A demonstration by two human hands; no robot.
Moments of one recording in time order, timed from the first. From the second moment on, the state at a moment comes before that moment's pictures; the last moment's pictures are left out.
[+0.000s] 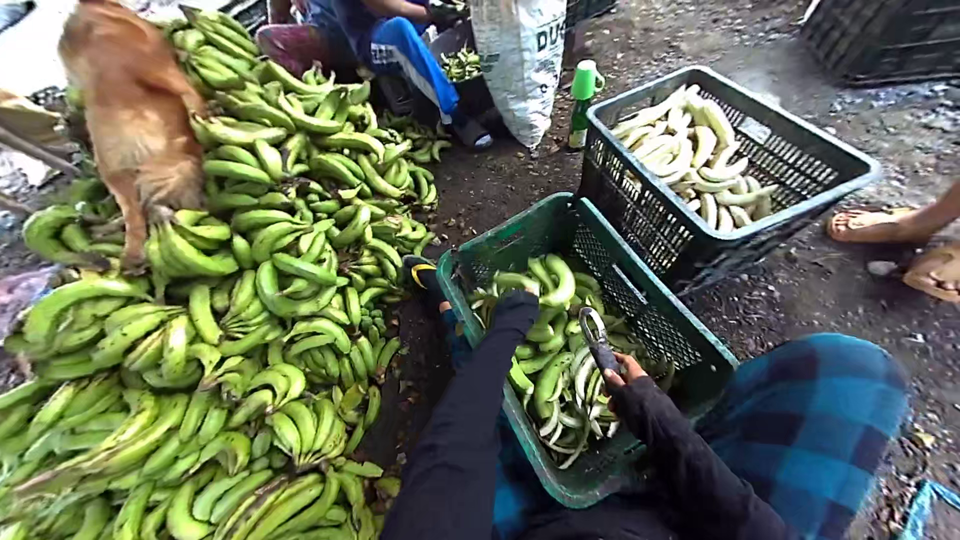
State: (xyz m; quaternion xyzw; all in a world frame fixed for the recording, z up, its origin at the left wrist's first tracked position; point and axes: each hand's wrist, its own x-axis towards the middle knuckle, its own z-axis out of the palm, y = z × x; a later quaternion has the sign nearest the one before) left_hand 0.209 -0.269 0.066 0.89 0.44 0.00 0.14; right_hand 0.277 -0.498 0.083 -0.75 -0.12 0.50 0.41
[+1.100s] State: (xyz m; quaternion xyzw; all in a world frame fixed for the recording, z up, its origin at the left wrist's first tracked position) left_hand 0.206 -0.275 0.068 0.83 0.48 -0.23 0.17; right_hand 0.294 -0.349 0.032 -0.70 -0.16 0.53 0.45
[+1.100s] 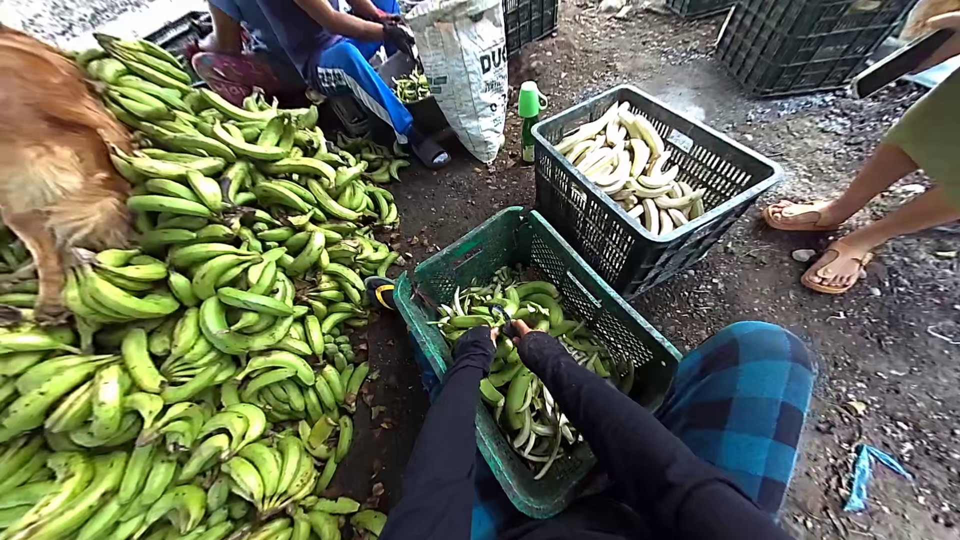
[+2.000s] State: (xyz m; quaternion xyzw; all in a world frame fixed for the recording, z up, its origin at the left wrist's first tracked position) left_hand 0.181 -0.243 0.132 0.80 0.51 -0.09 0.30; right_hand 0.293 -0.354 0.090 -0.73 -0.28 0.47 0.42
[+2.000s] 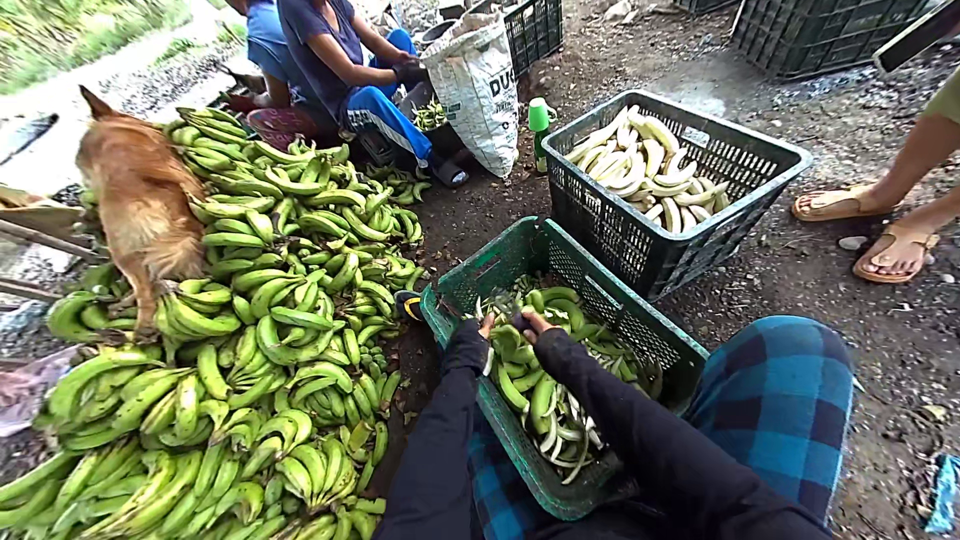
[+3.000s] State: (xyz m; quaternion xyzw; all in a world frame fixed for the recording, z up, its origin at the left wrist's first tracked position) left_hand 0.055 -0.200 0.084 0.93 0.28 -0.12 0.20; right_hand 0.208 -0.398 0.097 -0.69 -0.32 0.53 0.37
